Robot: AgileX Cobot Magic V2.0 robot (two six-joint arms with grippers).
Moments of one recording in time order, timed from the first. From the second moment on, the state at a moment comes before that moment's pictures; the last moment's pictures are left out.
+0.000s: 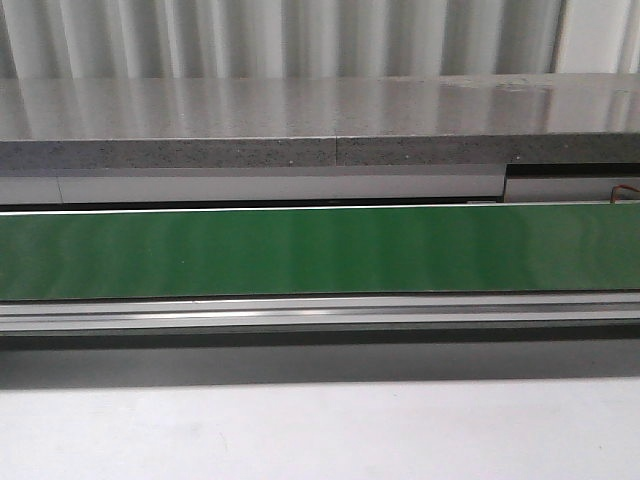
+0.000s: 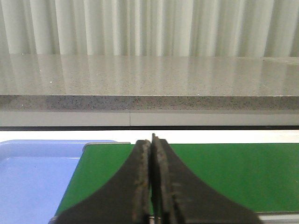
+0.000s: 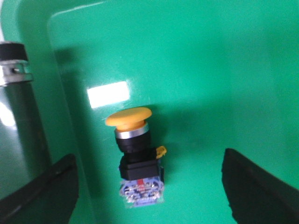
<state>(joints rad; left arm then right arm) -0.06 0.00 0.00 0.11 0.06 -0.12 -0.54 1.87 -1.44 0.14 0.92 -0.32</state>
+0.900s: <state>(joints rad) -0.06 0.00 0.00 0.11 0.06 -0.12 -0.54 2.04 -1.49 0.14 0.96 -0.38</state>
